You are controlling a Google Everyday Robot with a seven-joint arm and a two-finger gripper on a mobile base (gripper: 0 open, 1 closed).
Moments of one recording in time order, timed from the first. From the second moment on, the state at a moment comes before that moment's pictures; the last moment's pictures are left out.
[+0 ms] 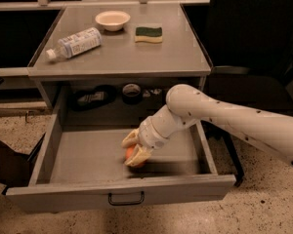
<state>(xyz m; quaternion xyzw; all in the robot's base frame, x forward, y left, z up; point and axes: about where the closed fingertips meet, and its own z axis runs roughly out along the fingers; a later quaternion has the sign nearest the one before) 0.513 0.042 0.641 -0.74 0.57 0.25 0.25</state>
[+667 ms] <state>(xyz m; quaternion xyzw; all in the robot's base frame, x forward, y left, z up) 0.513 0.042 0.641 -0.74 0.57 0.25 0.25</state>
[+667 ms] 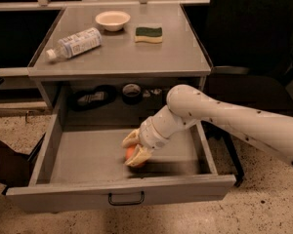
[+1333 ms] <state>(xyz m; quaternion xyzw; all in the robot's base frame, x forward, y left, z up) 0.513 0.042 0.641 -0.74 0.57 0.25 0.25</state>
